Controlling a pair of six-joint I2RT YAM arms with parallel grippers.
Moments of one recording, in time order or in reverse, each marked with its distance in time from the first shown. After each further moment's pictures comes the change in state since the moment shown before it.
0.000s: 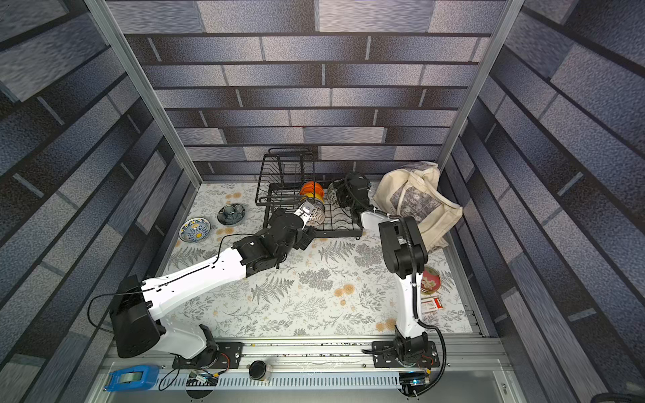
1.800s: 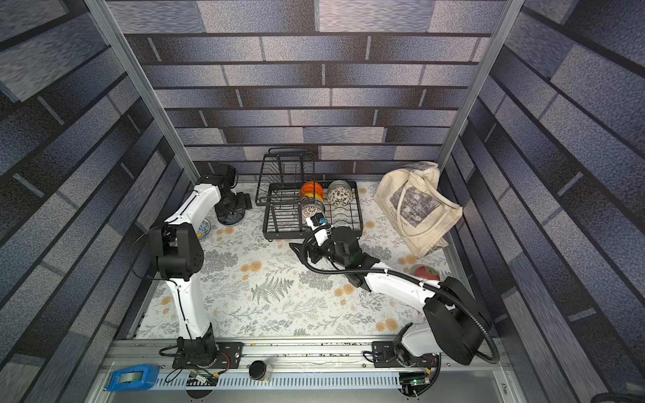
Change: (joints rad) left arm 0.857 0.673 0.720 -0.695 0.562 -0.478; right arm 0.487 -0.732 -0.704 -0.005 0.005 -1.190
